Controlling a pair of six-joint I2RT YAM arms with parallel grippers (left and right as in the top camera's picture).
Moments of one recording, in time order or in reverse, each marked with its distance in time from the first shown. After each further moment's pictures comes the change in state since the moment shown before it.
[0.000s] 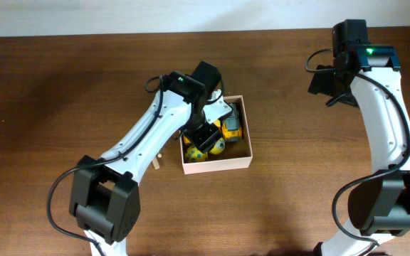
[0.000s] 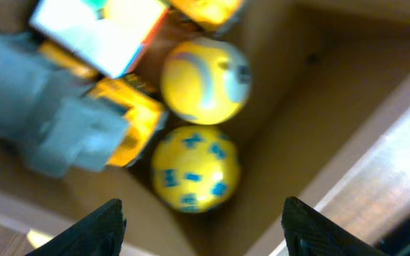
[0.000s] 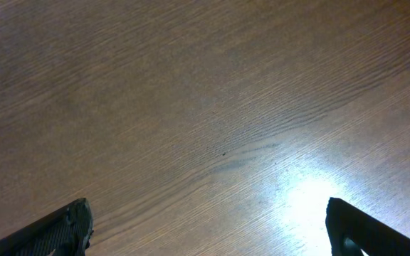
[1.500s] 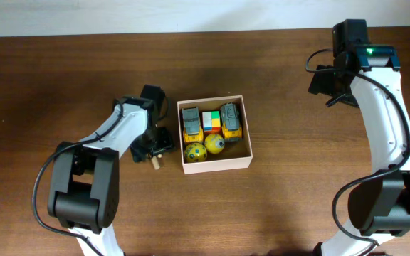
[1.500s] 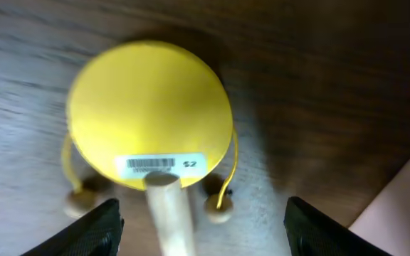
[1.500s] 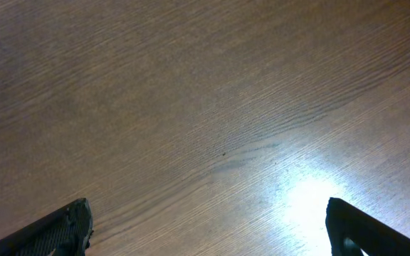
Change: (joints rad) left arm 0.294 0.000 -0.448 0.317 -0.067 -0.851; right arm 0.000 0.000 0.000 0.000 0.000 0.000
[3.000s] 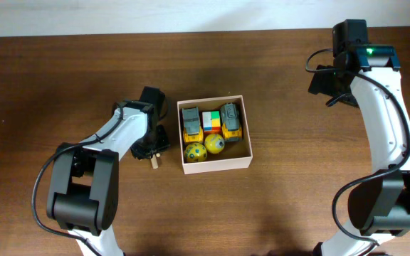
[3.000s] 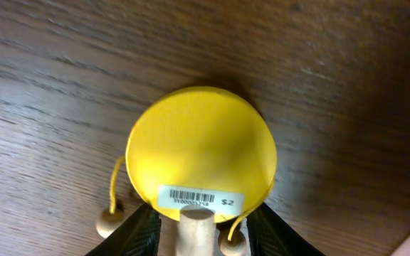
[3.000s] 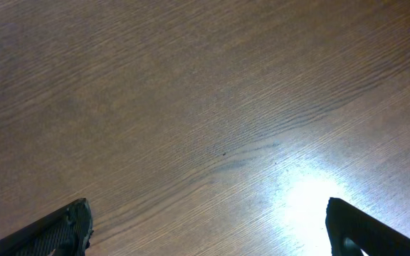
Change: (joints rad) left arm 0.000 -0.011 -0.030 0.076 -0.117 -0.045; right arm 0.000 0.000 0.000 0.000 0.000 0.000
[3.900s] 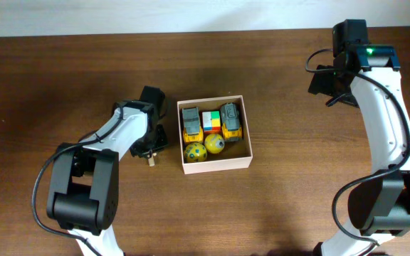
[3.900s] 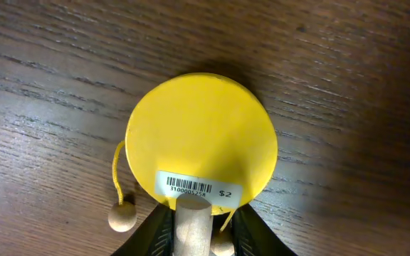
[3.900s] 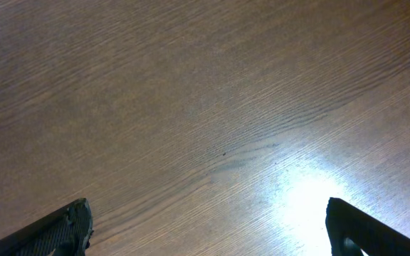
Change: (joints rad) left arm 0.000 0.000 0.006 -0.001 -0.032 0.027; right arm 0.000 0.000 0.000 0.000 0.000 0.000
